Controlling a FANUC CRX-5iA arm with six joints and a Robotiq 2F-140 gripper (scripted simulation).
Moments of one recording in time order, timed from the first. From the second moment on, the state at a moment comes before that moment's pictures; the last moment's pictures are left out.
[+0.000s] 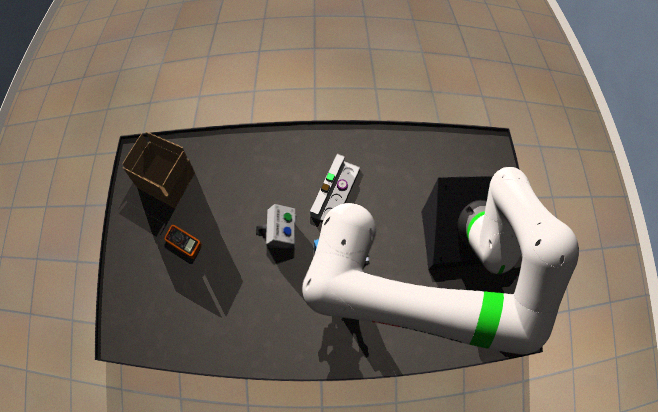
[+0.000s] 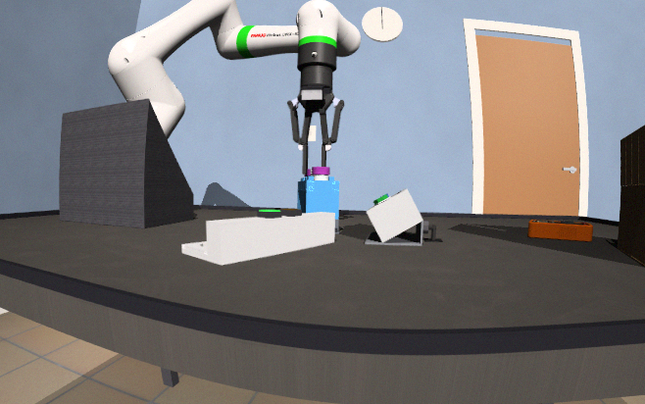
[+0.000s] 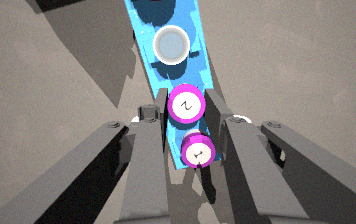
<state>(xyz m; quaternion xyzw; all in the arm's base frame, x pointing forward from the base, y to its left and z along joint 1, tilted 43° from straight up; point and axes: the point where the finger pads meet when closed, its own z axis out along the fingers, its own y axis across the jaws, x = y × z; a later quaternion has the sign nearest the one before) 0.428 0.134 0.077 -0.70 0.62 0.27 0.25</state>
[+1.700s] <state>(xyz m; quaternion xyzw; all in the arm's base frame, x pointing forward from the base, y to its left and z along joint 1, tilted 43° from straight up) 0.428 0.133 0.078 -0.86 0.36 0.17 0.32</state>
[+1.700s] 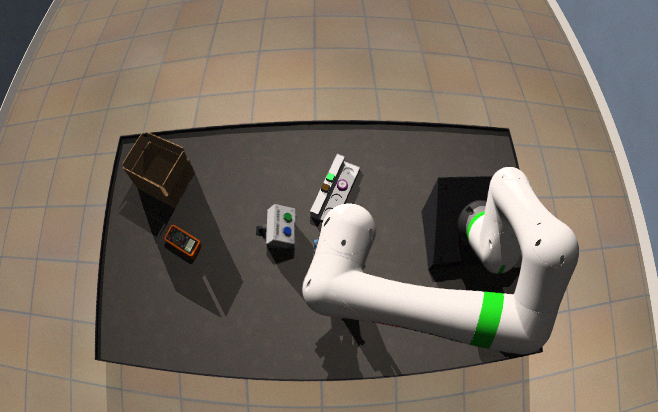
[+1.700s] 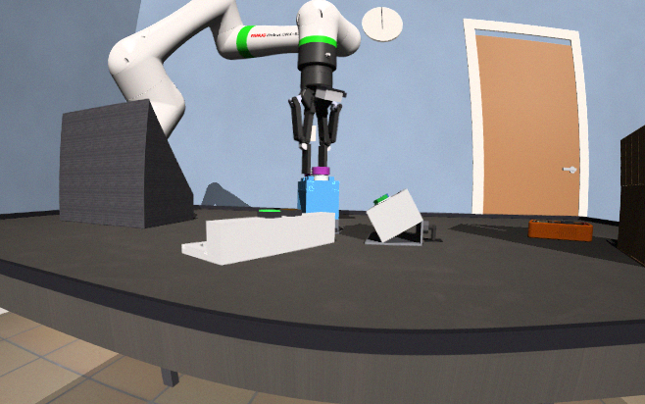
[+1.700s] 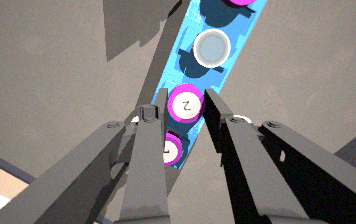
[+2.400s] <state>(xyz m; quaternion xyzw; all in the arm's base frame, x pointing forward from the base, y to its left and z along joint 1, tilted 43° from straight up) 0.428 0.134 0.077 -0.73 0.57 0.25 0.27</state>
